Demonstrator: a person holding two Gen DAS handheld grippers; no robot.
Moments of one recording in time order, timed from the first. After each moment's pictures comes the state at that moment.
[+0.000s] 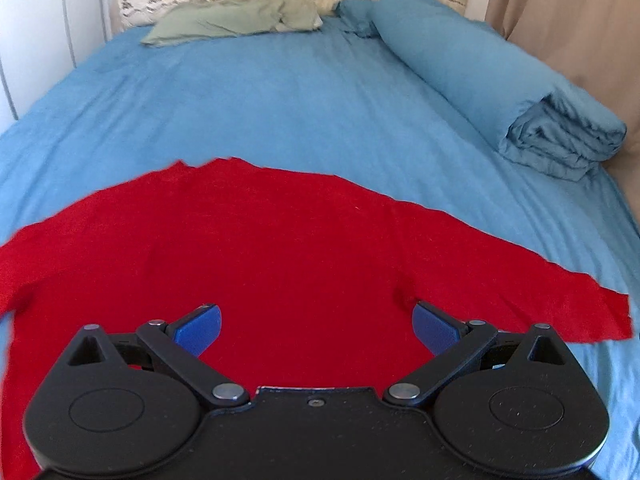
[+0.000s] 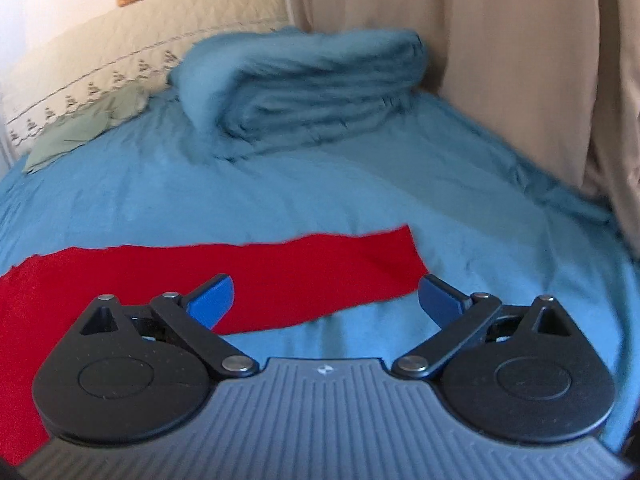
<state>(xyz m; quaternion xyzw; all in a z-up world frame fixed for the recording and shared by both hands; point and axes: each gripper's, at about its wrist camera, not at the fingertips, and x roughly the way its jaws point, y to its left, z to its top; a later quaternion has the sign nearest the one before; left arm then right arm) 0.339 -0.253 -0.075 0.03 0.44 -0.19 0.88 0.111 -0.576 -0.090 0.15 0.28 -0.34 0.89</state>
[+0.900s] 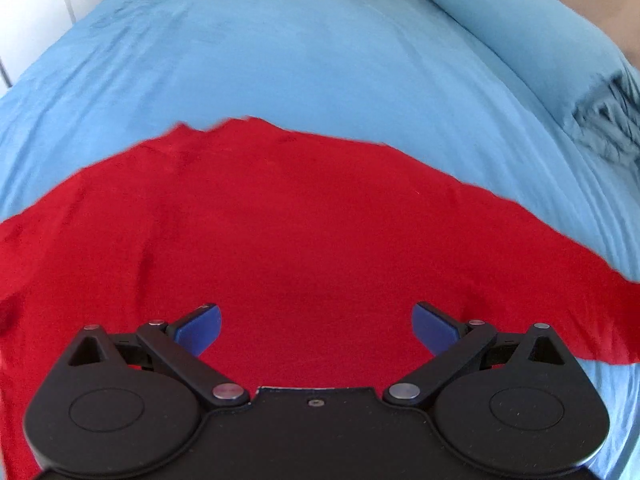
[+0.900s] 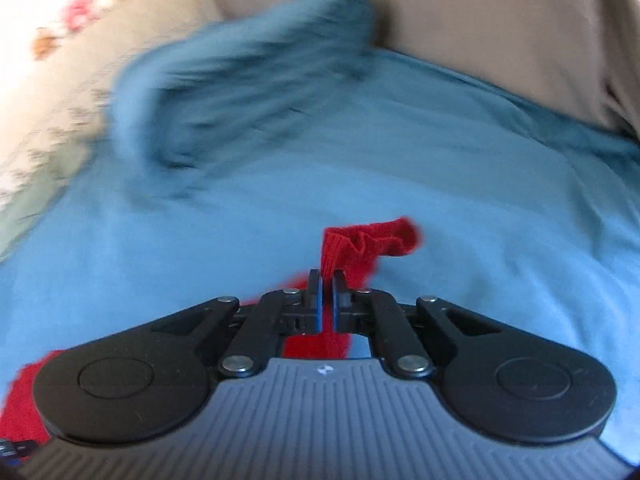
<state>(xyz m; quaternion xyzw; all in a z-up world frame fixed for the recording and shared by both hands) 0.421 -0.244 -0.094 0.05 0.51 -0.14 0.85 0.184 -0.613 -0.089 0.27 0.25 -0.37 0.85</state>
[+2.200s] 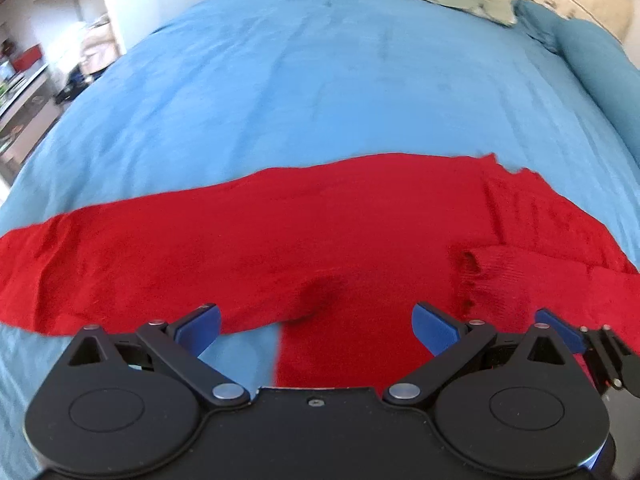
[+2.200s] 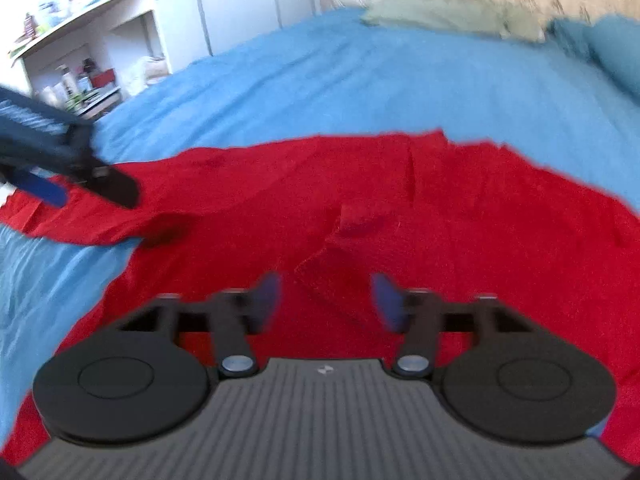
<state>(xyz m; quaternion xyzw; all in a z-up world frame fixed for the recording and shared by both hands) 0.450 0.033 -0.074 -0.01 0.51 -0.03 0.86 0.415 -0.129 -0.181 -0.02 0.36 0.10 0.93</state>
